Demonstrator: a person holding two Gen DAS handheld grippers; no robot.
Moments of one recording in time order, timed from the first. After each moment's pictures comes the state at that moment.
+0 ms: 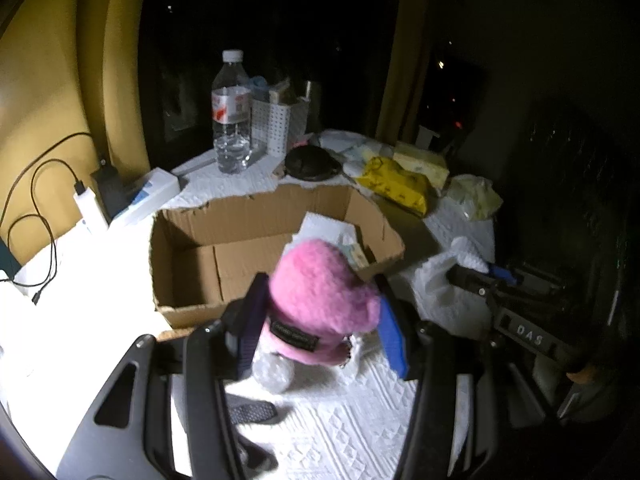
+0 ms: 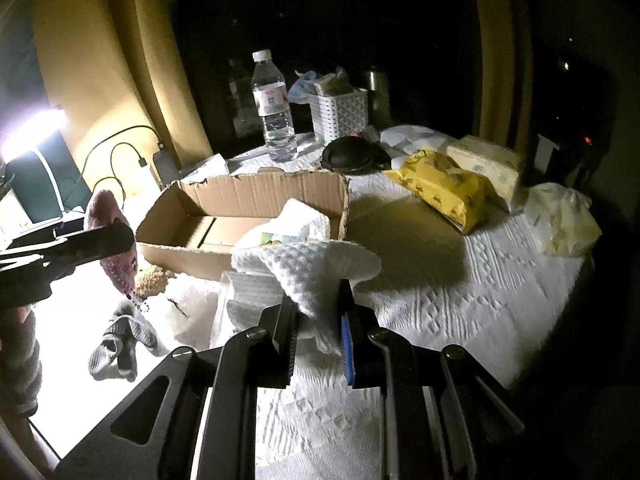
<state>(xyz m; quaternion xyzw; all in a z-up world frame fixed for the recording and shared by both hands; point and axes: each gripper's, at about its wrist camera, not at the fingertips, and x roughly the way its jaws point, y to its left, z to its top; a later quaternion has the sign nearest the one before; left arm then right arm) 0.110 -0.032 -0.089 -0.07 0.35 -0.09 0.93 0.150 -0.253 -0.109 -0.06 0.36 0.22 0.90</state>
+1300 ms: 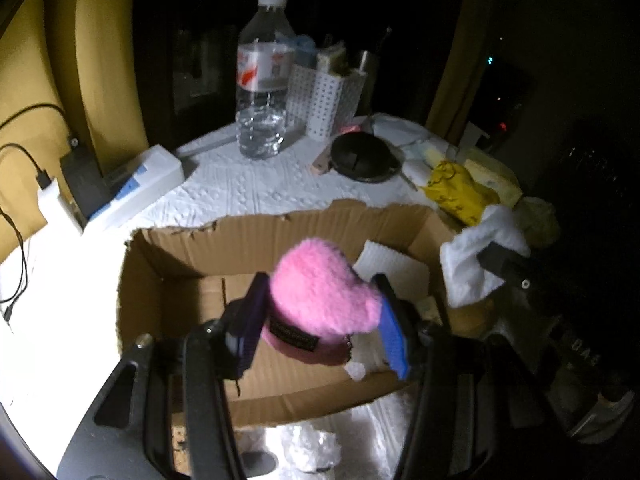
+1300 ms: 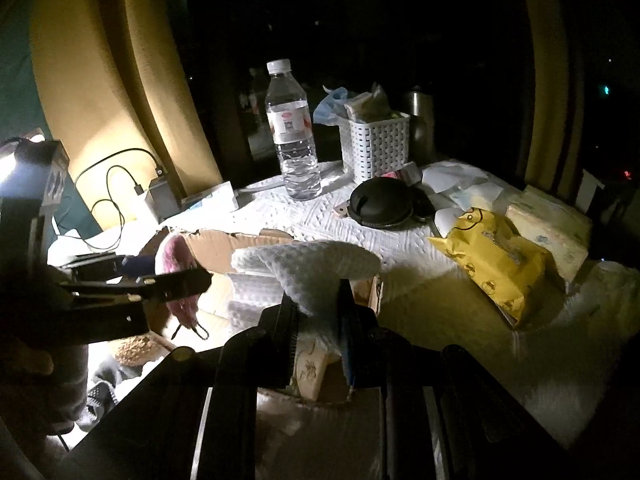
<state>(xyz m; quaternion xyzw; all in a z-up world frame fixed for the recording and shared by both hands) 0.228 -0.011 -0.142 -0.11 0.40 -0.03 0.91 0.249 -0.213 -0.115 -0.06 0.34 0.28 0.90</state>
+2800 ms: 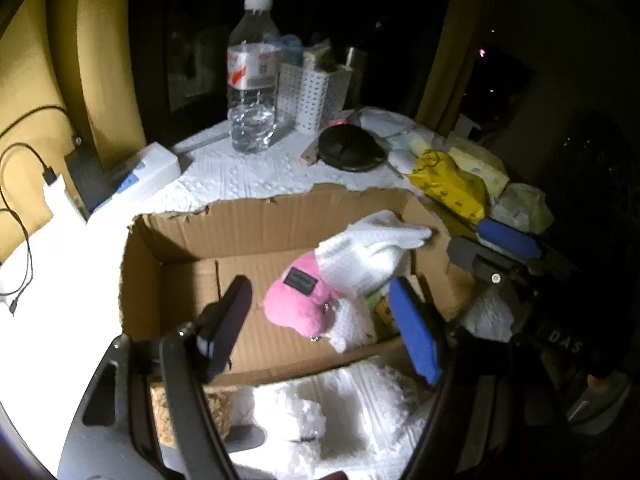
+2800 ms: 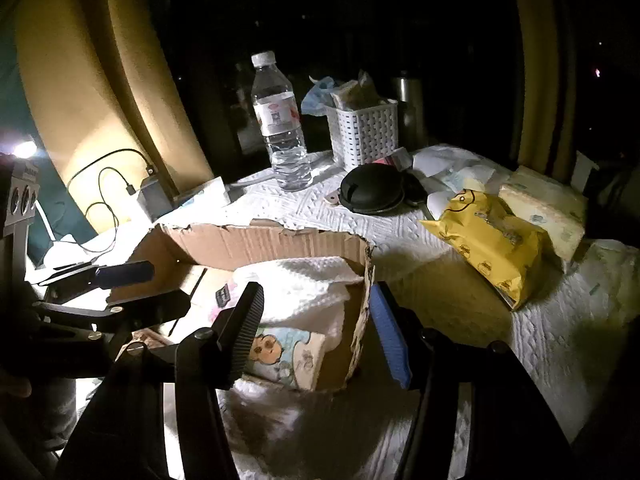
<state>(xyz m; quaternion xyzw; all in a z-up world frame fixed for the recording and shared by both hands) 0.205 -0.023 -0.128 -0.09 0.40 -0.04 0.91 0.244 -0.219 -0.120 -0.05 0.36 0.26 0.90</state>
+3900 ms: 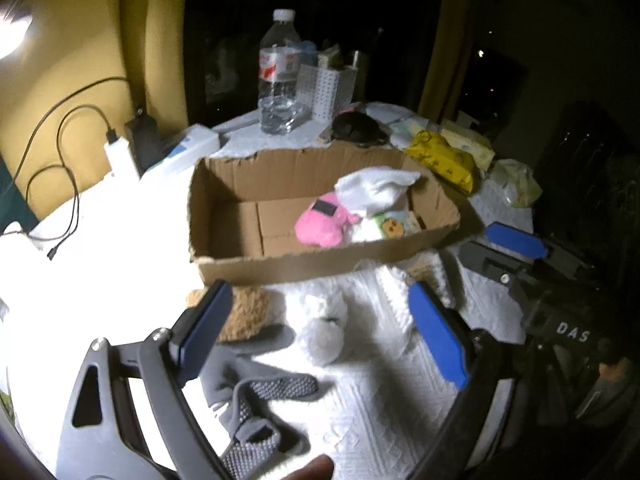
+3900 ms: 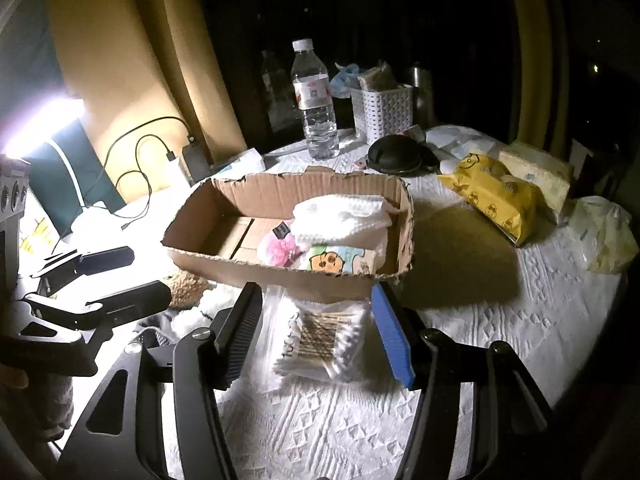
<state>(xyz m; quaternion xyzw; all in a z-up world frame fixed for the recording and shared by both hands) 0.109 -0.009 -0.130 -0.09 0.40 -0.02 0.91 0.158 -0.216 -0.118 -0.05 0.37 0.27 0.89</state>
